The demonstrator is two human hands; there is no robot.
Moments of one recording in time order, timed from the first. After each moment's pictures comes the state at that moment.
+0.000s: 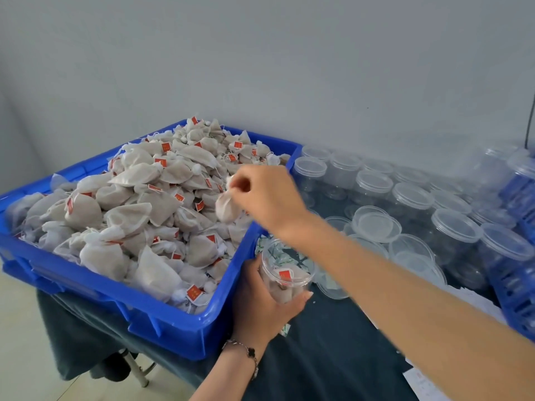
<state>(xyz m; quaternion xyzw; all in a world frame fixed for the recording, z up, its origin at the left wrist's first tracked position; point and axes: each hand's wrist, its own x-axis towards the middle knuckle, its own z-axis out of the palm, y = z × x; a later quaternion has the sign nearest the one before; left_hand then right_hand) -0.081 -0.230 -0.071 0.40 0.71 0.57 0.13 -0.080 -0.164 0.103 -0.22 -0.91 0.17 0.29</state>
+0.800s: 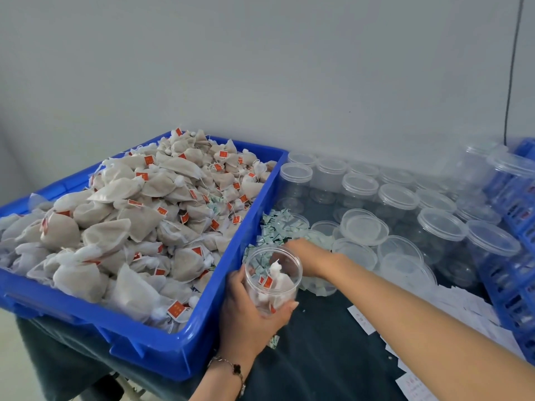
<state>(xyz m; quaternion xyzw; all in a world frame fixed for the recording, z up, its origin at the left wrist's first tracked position) -0.077 -0.236 -0.067 0.41 0.72 0.54 0.10 -0.017 -0.069 -0.005 -0.28 -0.95 0.10 -0.10</state>
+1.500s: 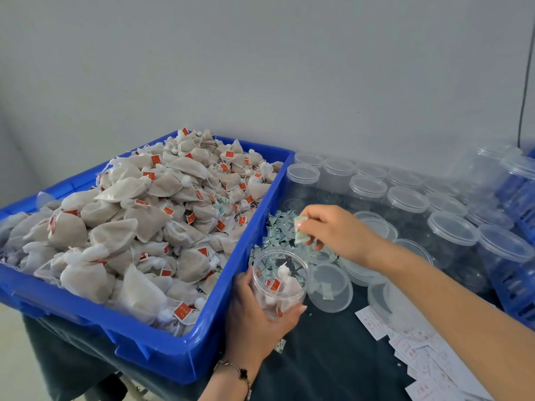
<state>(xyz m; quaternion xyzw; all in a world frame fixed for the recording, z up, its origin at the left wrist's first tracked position) -0.078 -0.237 -0.068 0.41 0.73 0.54 0.10 0.019 -0.112 0.086 -0.33 -0.87 0.34 0.16</state>
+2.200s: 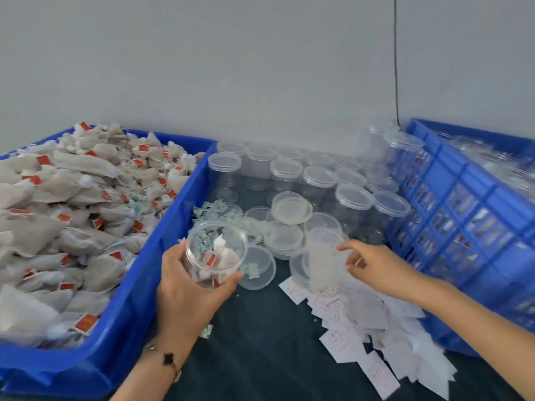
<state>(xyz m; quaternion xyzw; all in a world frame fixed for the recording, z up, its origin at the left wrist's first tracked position) -0.061 -0.221 -0.035 0.43 0.67 0.60 0.10 0.227 -0.101 0.030 -0.54 -0.82 0.19 0.07</state>
